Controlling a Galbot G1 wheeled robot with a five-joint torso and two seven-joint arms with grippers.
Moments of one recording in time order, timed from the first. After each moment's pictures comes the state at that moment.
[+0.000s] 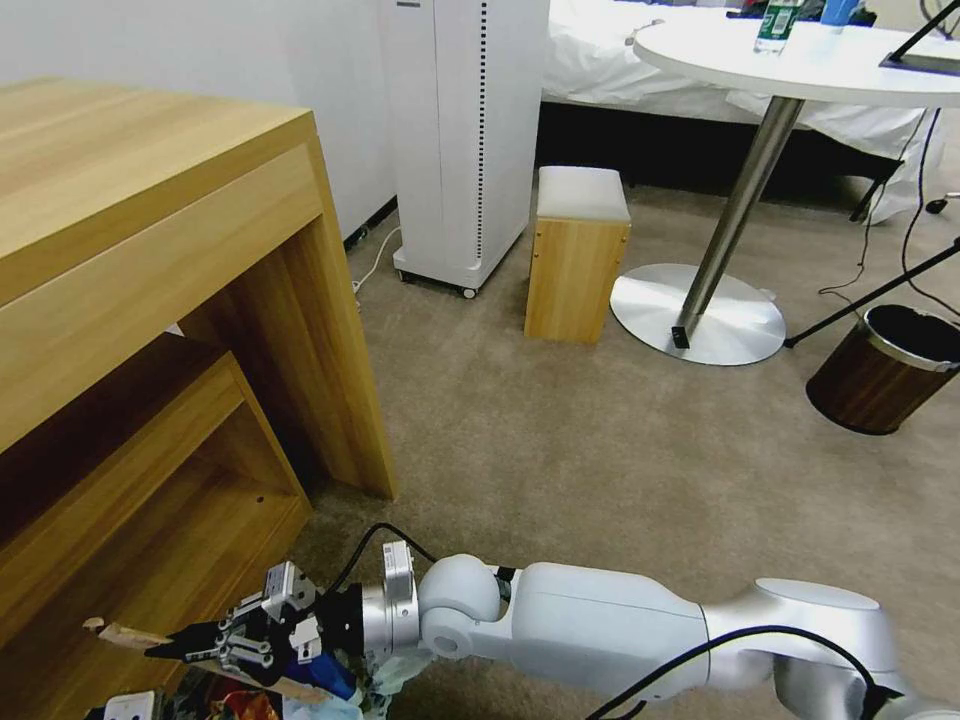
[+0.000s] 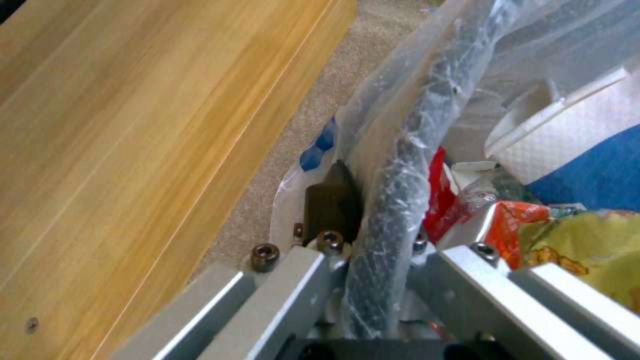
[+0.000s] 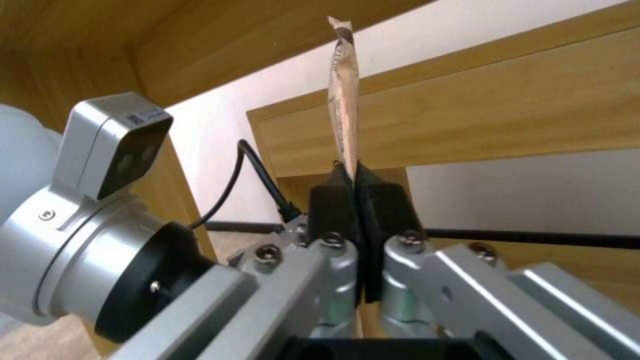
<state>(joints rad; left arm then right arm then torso) 2.42 -1.04 -0.85 -2.41 -0.66 0.23 -0.34 -0.37 1.28 -0.99 1.62 1.00 0.20 -0.50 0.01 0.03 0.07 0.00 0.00</state>
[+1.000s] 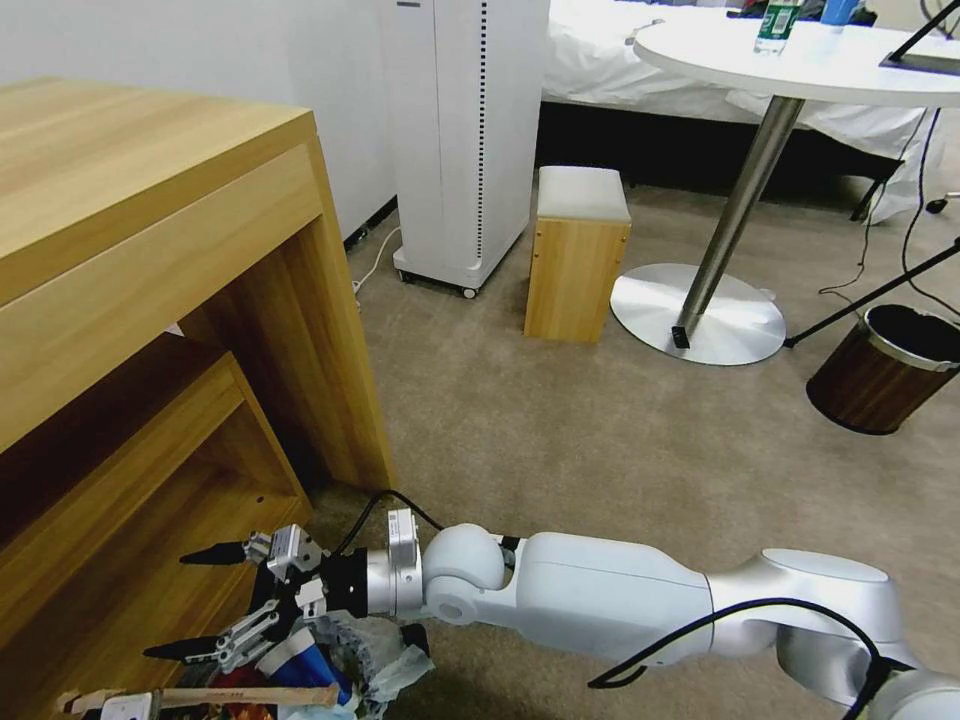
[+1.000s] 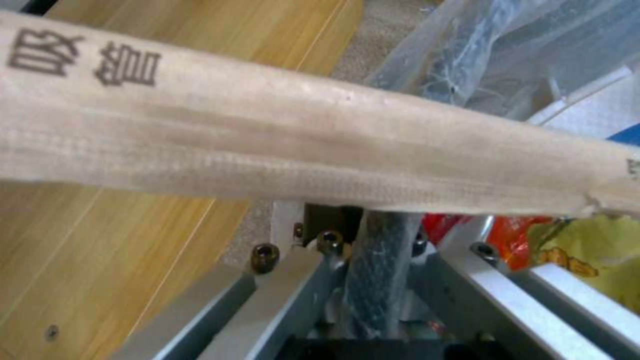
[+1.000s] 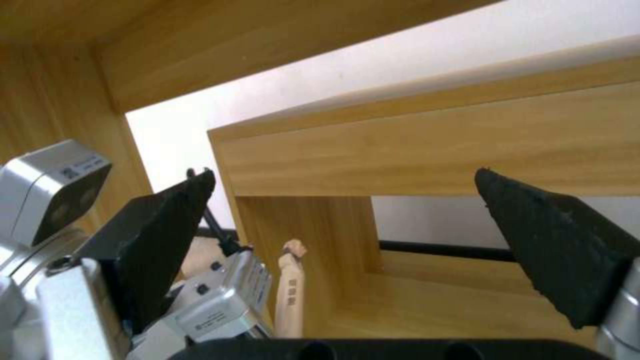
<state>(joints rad) 2.43 -1.04 -0.85 -2.40 -0.62 0.21 -0.34 -0.31 1.27 -0.97 1.64 1.00 0.20 -0.43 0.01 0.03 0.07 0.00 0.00</state>
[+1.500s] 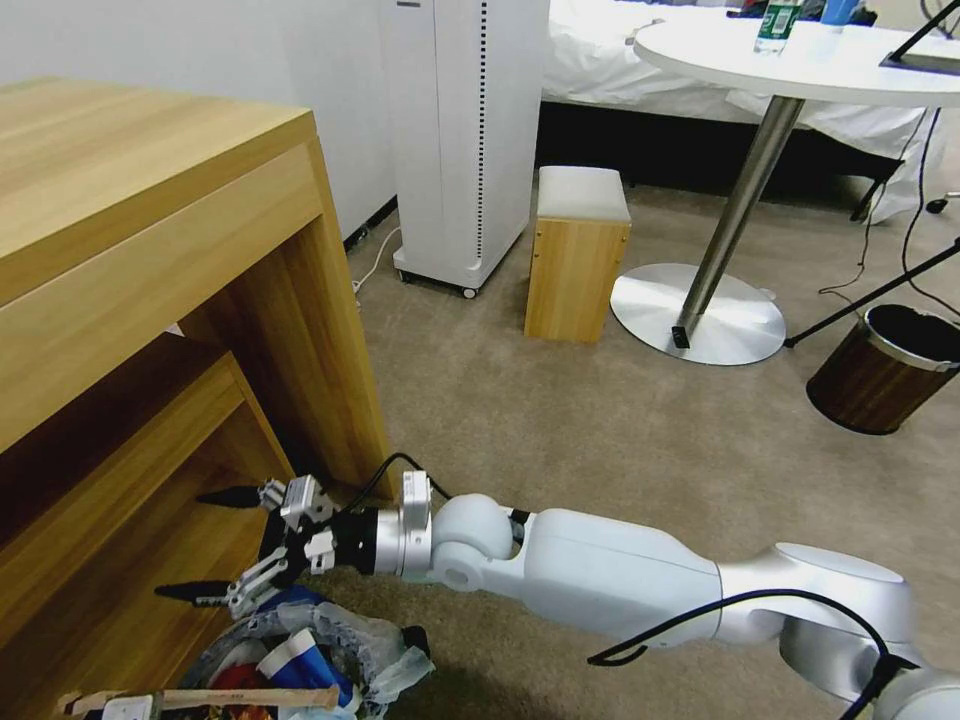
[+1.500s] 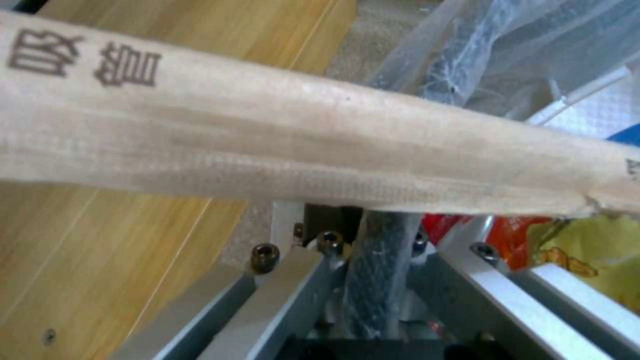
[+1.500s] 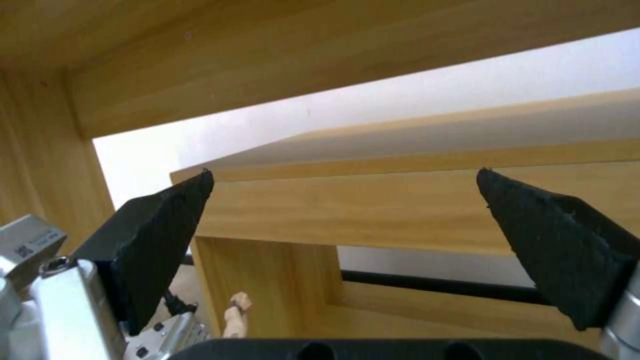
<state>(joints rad) 2.44 -1.03 -0.86 -2.39 -0.62 0.22 -0.32 -0.29 1.24 -0.88 1.66 1.02 0.21 -0.43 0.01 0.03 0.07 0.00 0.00</state>
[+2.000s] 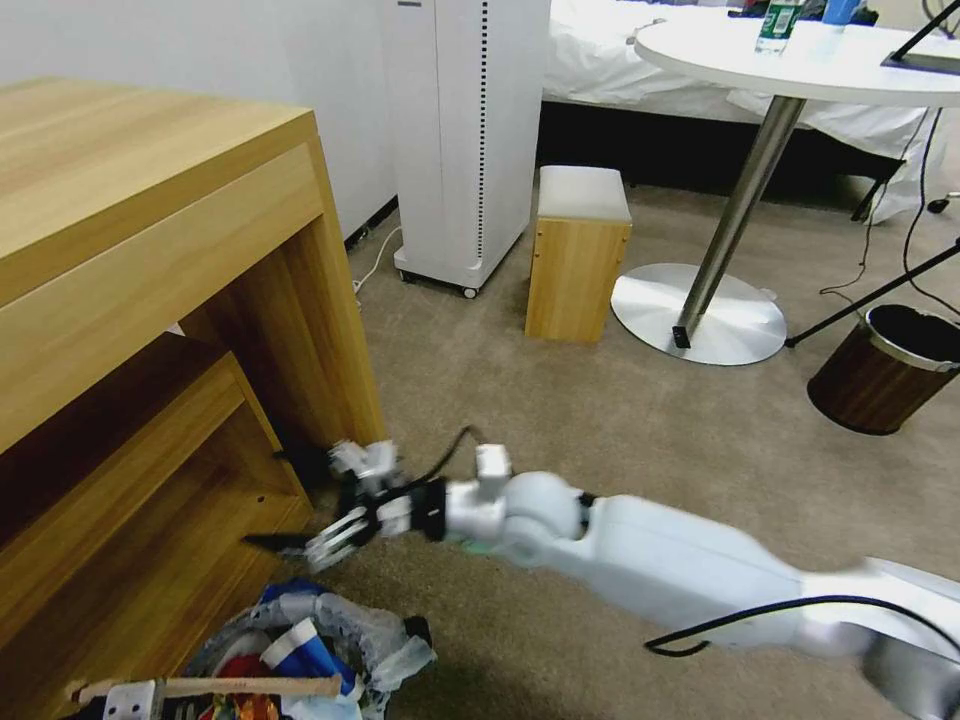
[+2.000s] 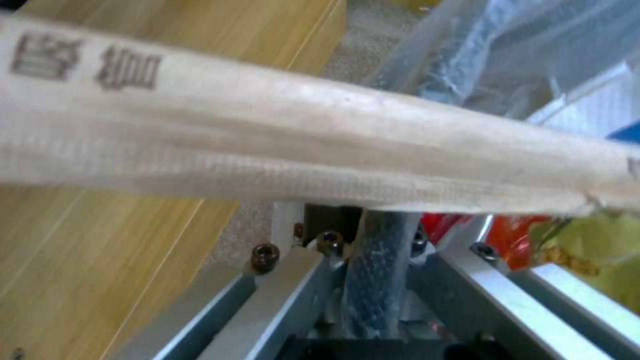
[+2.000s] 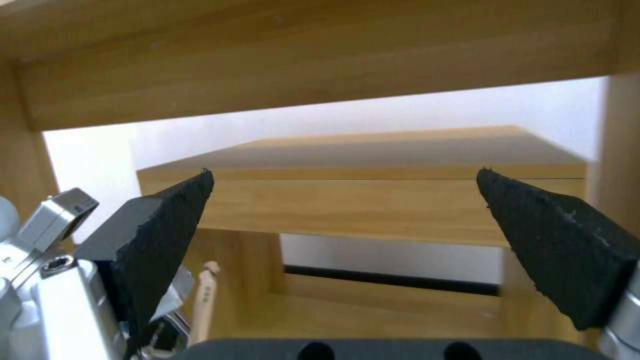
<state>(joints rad) 2.41 -0.97 -0.87 -2.40 -0.73 0.22 -0.35 -0.36 0.95 -0.70 1.82 1.00 0.21 -0.49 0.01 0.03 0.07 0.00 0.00</state>
